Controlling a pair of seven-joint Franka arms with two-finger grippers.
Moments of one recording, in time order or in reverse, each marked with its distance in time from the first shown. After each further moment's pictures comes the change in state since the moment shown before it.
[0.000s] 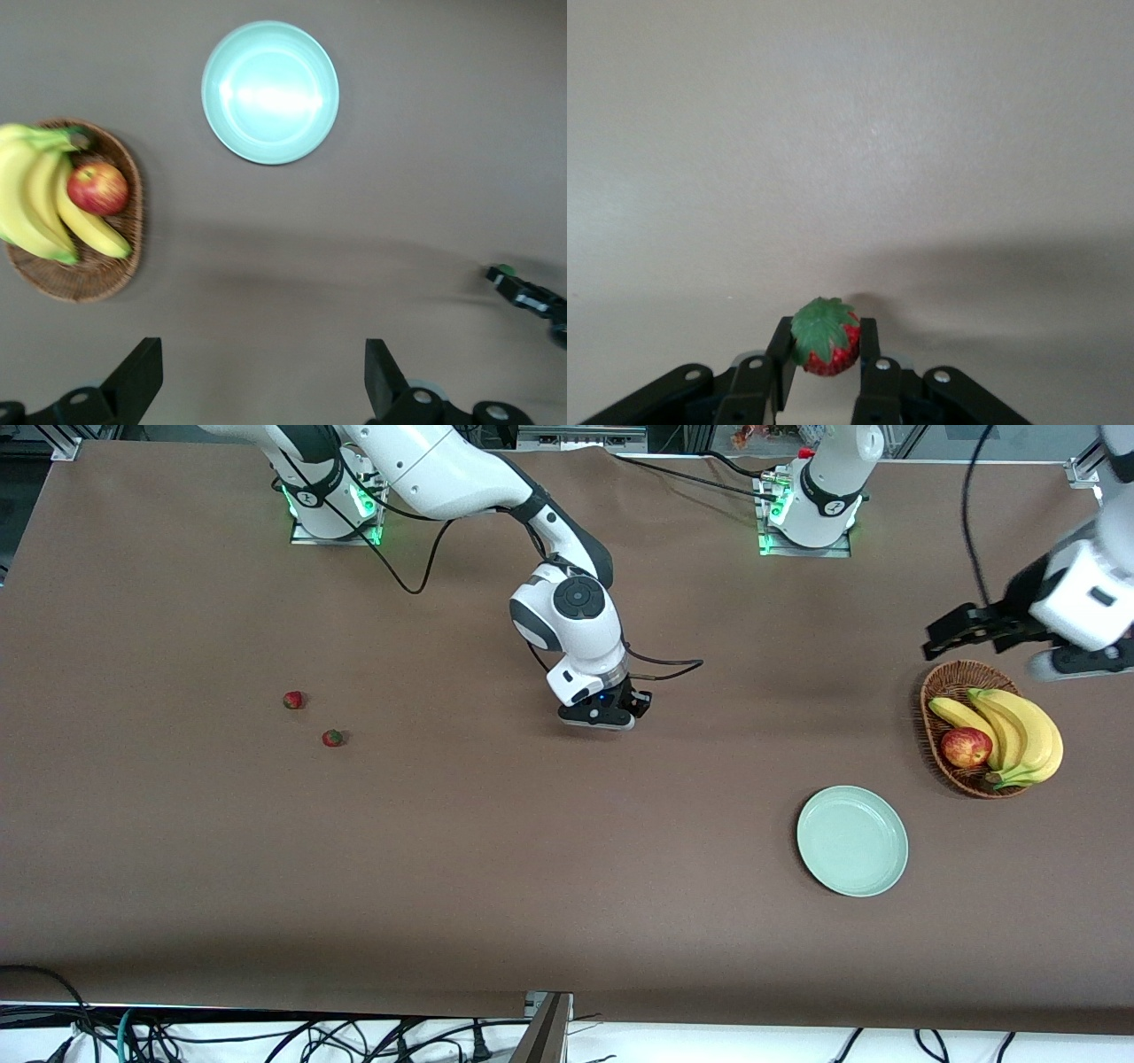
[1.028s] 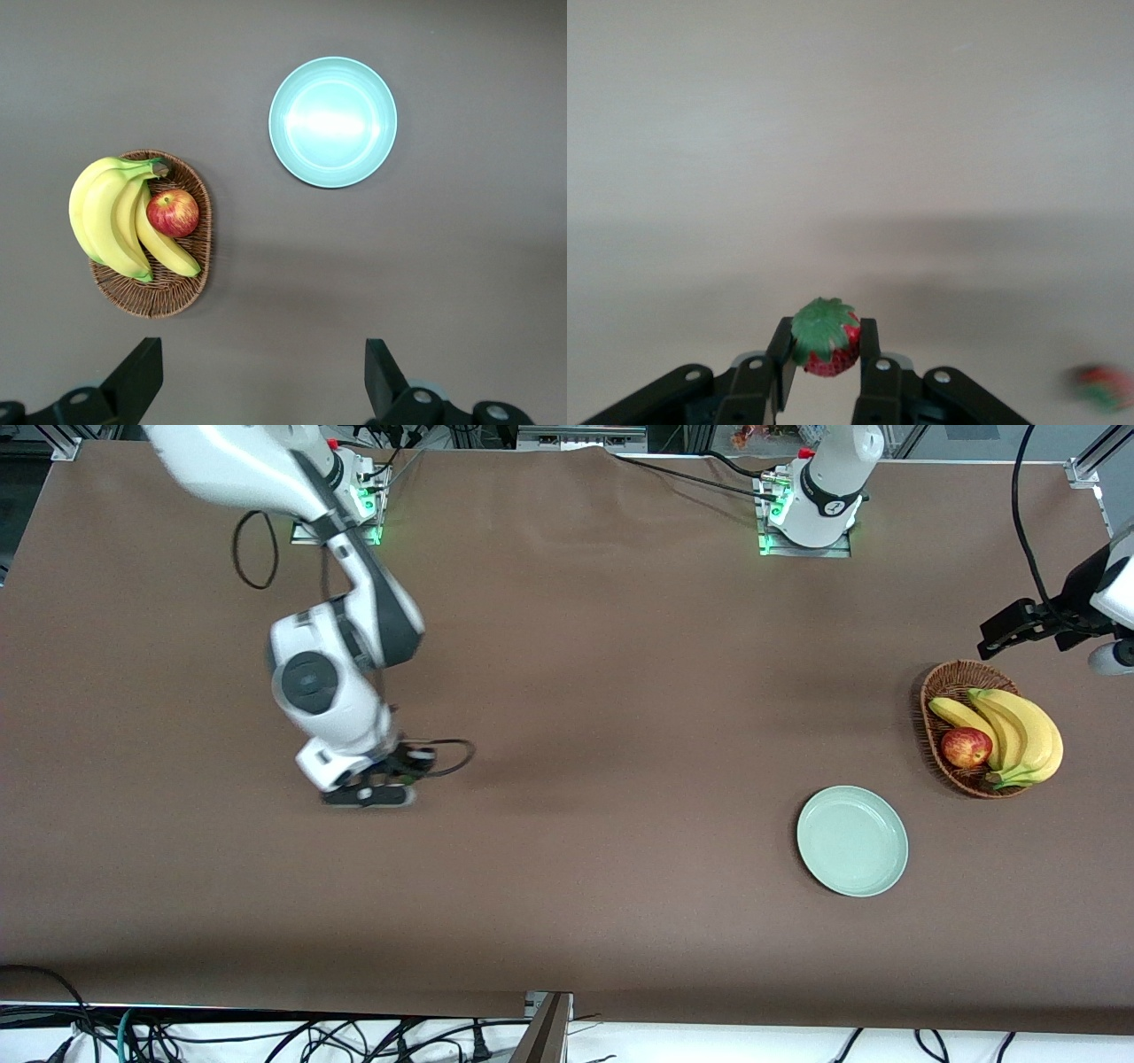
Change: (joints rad) left arm -0.063 -0.016 0.173 0.047 0.094 -0.009 0.126; right arm -0.420 -0.352 0.002 -0.251 -0.003 -0.313 -0.537
